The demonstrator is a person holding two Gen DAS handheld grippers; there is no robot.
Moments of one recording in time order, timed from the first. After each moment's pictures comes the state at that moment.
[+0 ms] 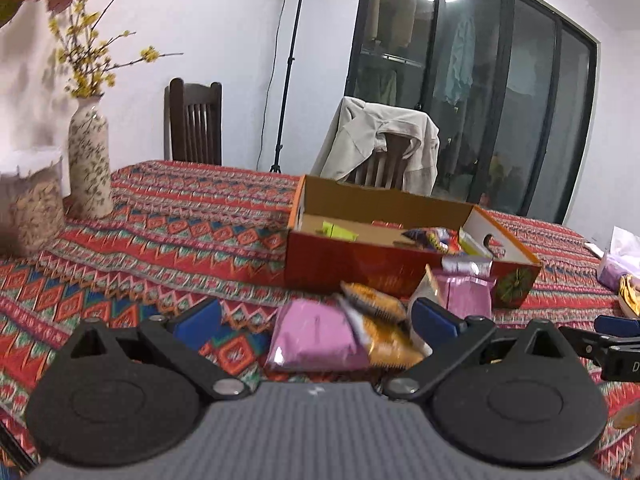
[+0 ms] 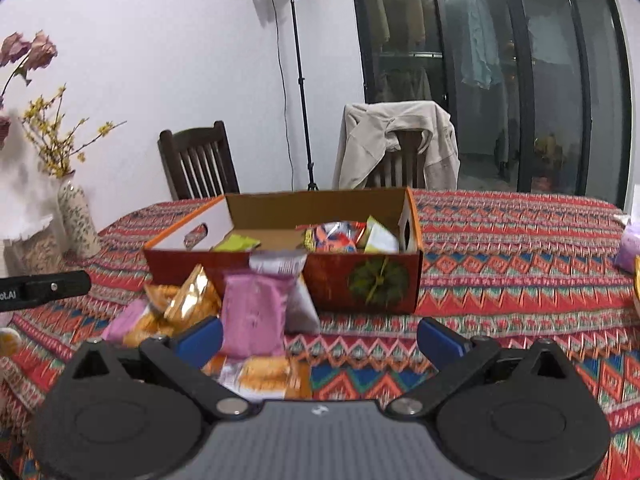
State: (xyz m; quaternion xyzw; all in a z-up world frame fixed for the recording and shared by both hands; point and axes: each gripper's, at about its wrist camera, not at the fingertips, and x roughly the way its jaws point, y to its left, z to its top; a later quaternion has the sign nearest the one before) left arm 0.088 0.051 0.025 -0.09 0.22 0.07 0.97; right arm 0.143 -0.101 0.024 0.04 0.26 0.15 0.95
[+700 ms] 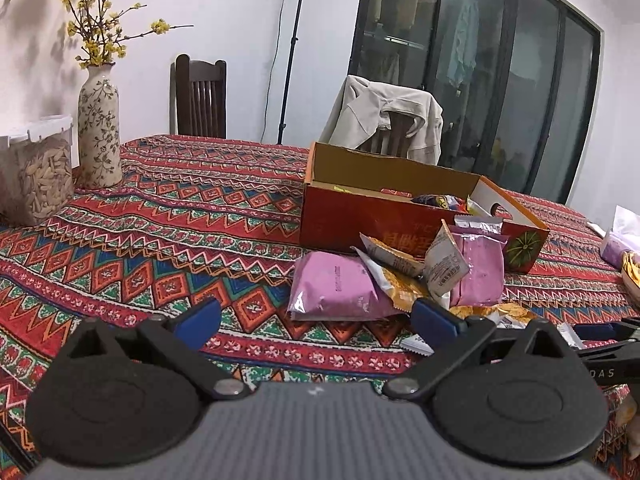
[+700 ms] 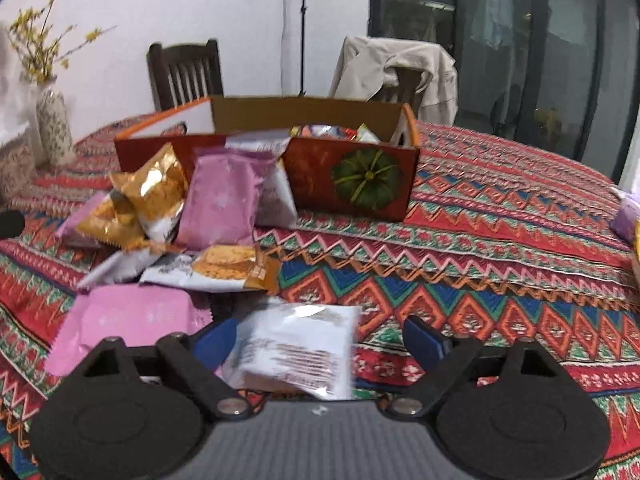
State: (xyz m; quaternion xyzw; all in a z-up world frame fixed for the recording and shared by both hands) left arm 0.074 0.059 0.004 -0.09 0.25 0.06 0.96; right arm 0.158 -0.090 -0.024 -0.03 0.36 0.14 0.92
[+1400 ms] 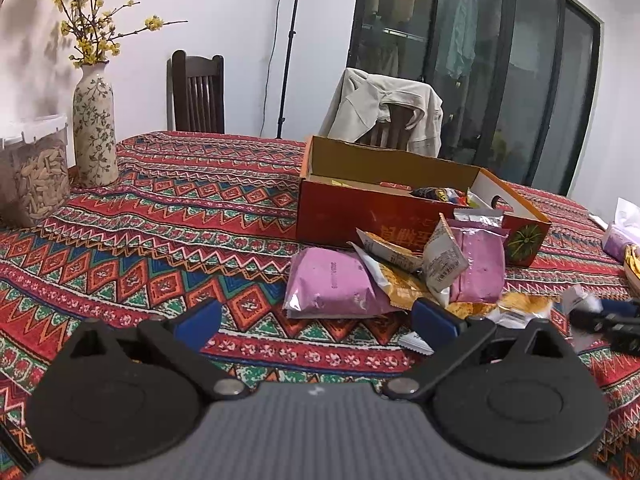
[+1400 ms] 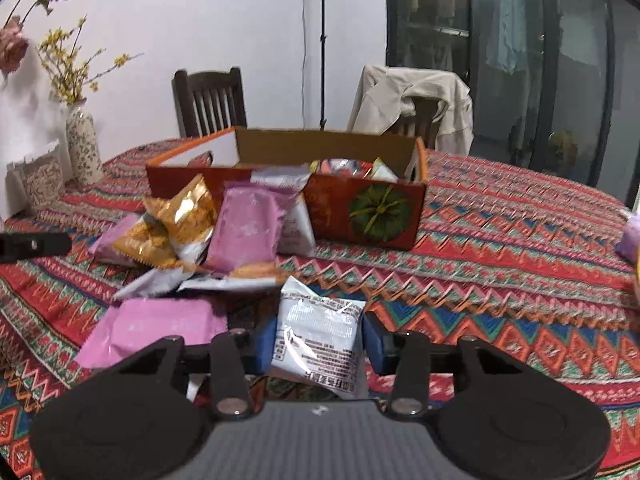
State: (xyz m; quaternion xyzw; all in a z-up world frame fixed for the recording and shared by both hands) left arm 0.082 0.057 0.004 -0.08 0.26 0.07 0.96; right arm 0.135 -0.108 0.003 -0.02 0.29 0.16 0.94
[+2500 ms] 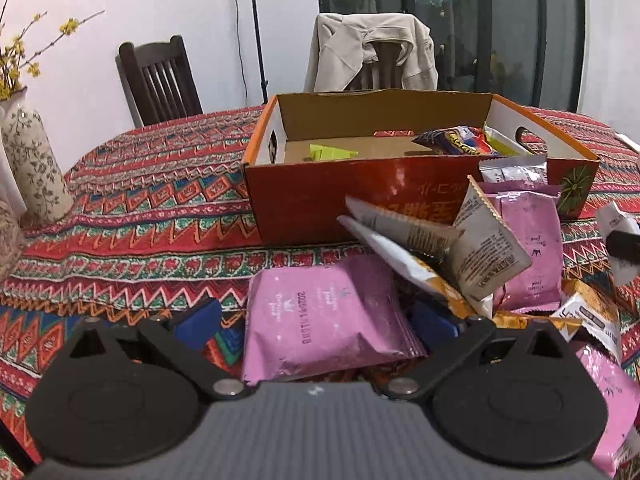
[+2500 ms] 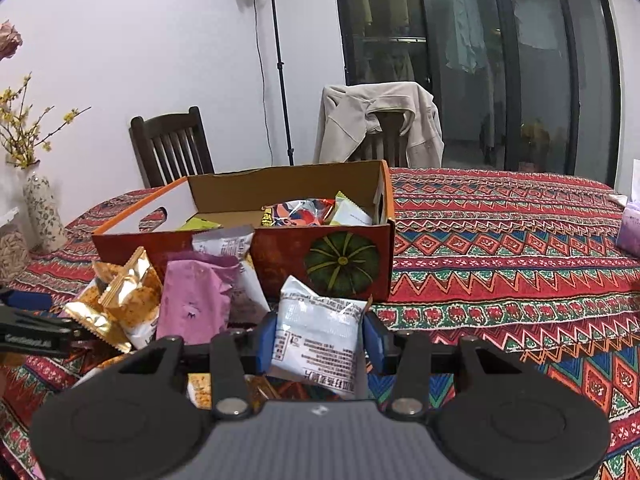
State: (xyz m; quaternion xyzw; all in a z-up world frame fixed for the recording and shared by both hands) left arm 0.183 0.030 -0.019 0.02 0.34 0.06 0.94; right arm 0.193 -0.113 -0.008 0.04 0.27 0.12 0.95
